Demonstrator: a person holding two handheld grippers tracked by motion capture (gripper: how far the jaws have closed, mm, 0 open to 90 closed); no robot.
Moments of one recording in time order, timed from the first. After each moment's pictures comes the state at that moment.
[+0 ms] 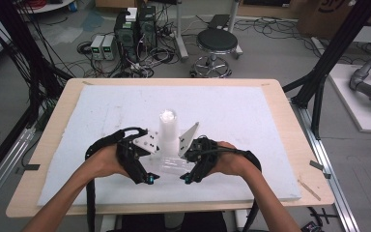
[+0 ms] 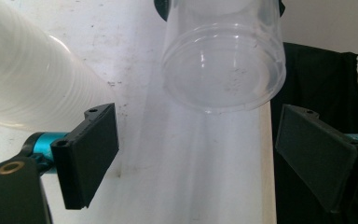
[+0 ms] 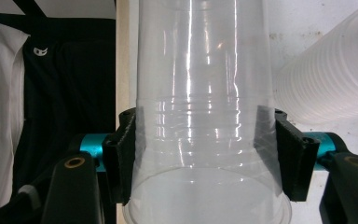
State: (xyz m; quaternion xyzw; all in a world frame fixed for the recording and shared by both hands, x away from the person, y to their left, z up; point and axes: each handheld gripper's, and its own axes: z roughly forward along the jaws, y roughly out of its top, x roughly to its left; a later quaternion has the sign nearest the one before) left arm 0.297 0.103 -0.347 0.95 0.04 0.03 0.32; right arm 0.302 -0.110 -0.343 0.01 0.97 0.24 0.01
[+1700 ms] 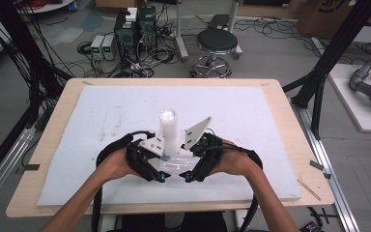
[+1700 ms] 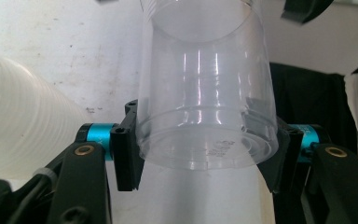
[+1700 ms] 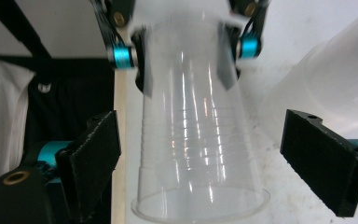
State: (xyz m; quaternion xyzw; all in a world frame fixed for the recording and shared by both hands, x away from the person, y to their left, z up) left arm 0.302 0.093 -0.375 0.92 0.05 0.00 0.38; right arm 0.307 -0.123 -0.336 0.02 0.94 0.33 0.02
